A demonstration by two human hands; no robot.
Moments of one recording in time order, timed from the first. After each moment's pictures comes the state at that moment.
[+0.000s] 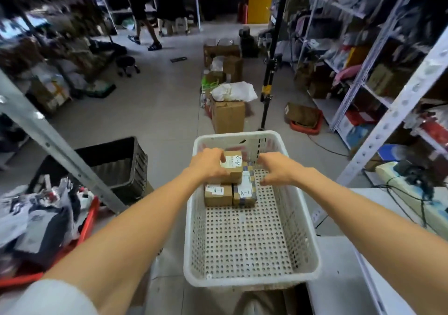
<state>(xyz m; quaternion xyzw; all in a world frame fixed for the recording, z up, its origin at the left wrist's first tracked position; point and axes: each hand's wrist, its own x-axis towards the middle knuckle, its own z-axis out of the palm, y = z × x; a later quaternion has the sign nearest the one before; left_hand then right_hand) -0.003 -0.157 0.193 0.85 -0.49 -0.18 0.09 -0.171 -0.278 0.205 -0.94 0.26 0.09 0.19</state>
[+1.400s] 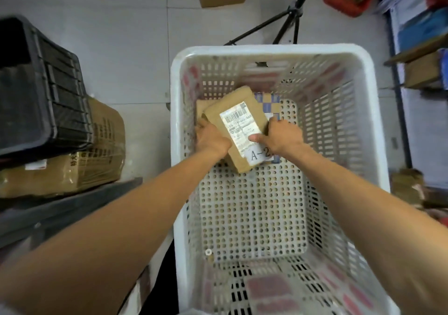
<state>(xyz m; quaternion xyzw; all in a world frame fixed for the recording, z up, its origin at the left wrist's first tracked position) 0.163 -0.320 -0.126 0.84 -0.11 -0.48 0.23 0.037 -0.444 -0.134 -0.82 0.46 0.29 0.18</state>
